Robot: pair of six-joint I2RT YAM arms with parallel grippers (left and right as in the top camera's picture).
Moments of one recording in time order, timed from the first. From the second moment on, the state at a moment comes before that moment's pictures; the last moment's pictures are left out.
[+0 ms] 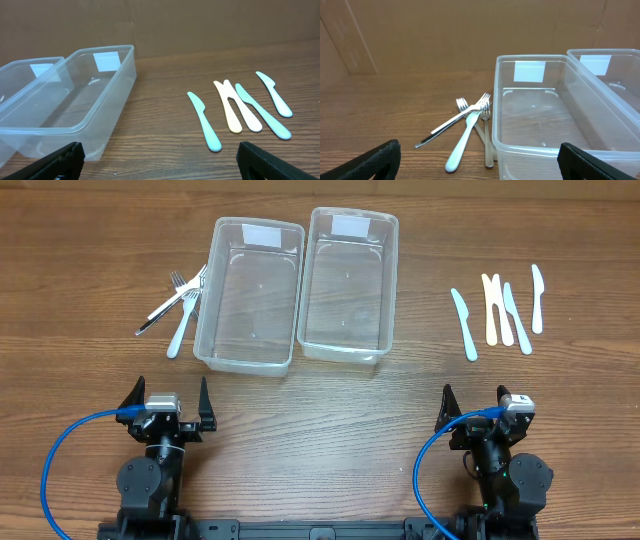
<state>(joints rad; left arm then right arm) -0.02 0.02 0.01 -0.08 -0.06 0.03 -0.11 0.01 0.14 -0.33 -0.17 0.09</state>
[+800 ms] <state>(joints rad) -0.02 0.02 0.01 -0.07 -0.04 0.03 -0.11 0.01 0.14 -0.32 -0.26 0.12</state>
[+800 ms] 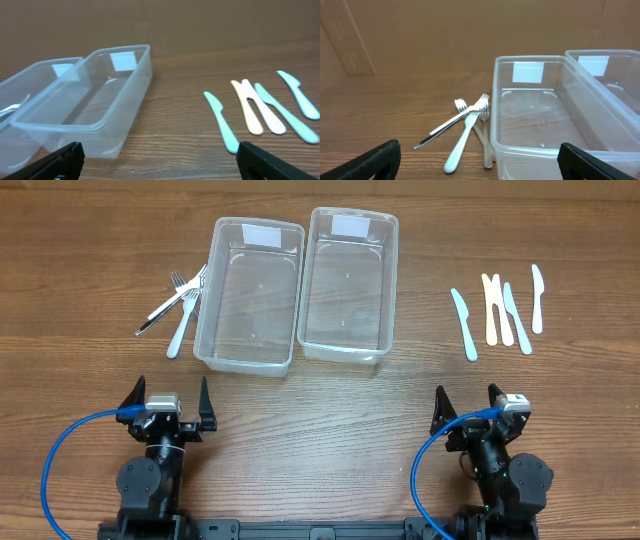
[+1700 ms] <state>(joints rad) -0.02 0.30 0.47 -0.29 0.12 -0.15 -0.10 0.45 0.60 -0.64 -0.42 0.37</state>
